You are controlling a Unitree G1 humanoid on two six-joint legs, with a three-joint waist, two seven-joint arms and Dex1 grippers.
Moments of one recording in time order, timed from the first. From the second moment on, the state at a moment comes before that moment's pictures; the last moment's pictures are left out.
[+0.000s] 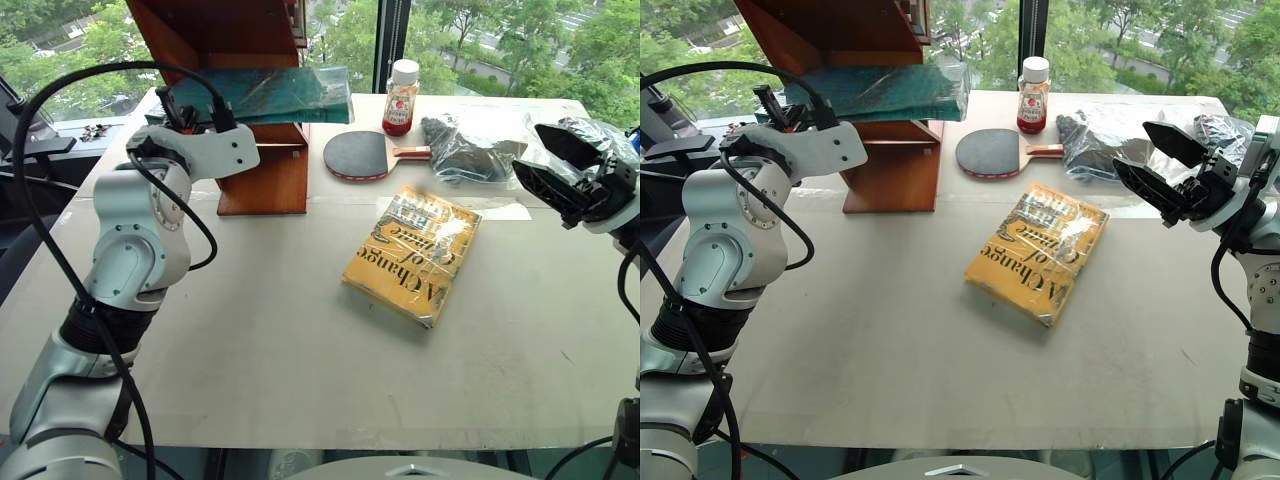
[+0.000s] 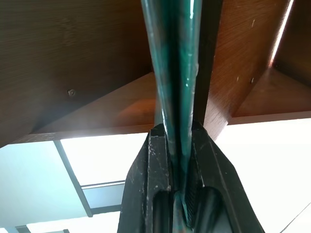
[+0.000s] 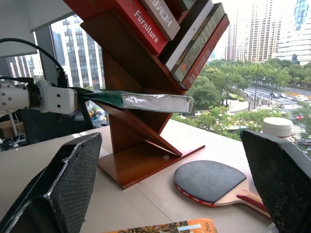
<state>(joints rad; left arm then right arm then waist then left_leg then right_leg) -0.64 0.87 -0.20 -0.24 0.94 0.54 -0.65 -0.42 -0.66 -0.39 -0.09 0.87 0.43 0.97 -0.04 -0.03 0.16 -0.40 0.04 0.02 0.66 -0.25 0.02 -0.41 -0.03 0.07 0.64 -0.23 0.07</state>
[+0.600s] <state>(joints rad) -0.54 0.87 -0.02 -0.30 0.97 0.62 -0.64 -0.44 -0.64 -0.37 -0.04 0.86 0.41 1.00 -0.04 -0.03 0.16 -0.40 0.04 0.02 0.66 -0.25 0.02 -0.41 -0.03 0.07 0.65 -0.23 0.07</state>
